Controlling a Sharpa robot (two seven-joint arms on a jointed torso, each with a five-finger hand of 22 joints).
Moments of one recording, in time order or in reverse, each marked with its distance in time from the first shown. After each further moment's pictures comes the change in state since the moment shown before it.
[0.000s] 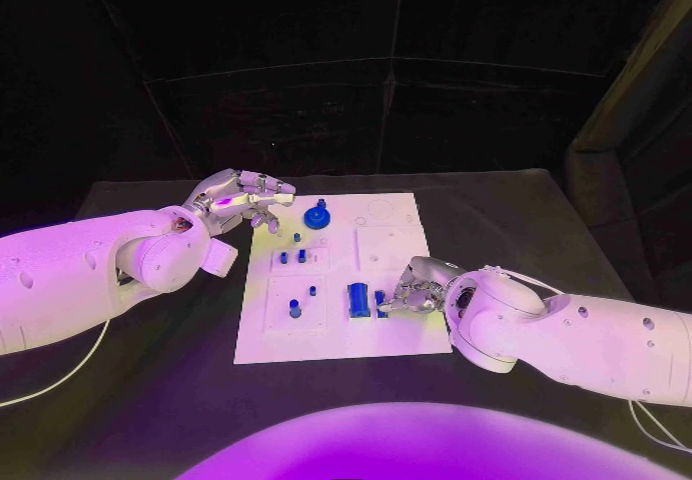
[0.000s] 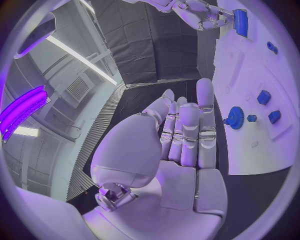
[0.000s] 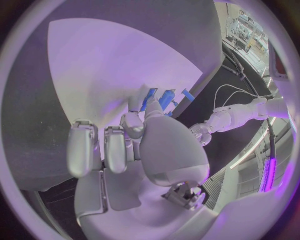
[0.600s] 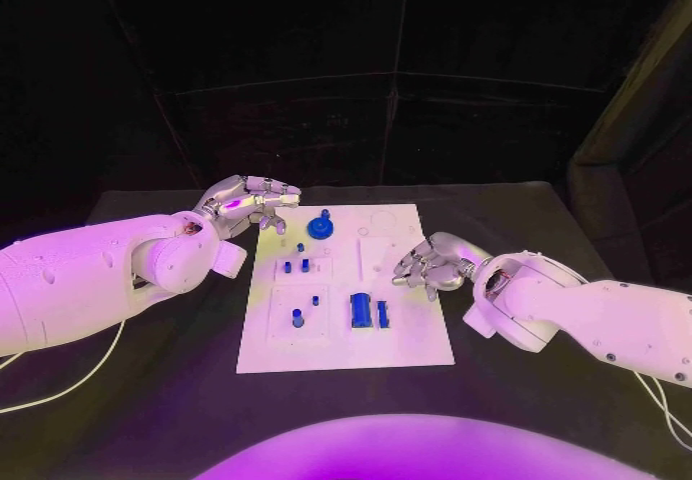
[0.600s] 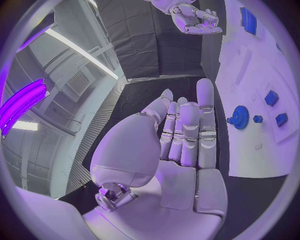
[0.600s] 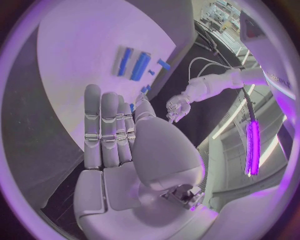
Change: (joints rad) left arm -0.003 0.035 -0.001 -0.048 0.081 0.003 0.008; left_hand -0.019 -0.005 0.000 0.000 0.000 -0.013 -0.001 0.004 -0.004 -0.013 0.002 0.000 -0.006 -0.008 0.007 -0.003 -0.016 0.000 -0.009 0.002 0.000 0.000; right arm 0.072 -0.082 0.000 -0.079 0.354 -0.057 0.494; right_hand 0.168 0.058 0.003 -0.058 0.035 -0.163 0.076 -0.075 -0.023 -0.299 0.077 -0.619 -0.471 -0.165 0.058 -0.687 -0.635 0.117 -0.324 0.055 -0.596 -0.746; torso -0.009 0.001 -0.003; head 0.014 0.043
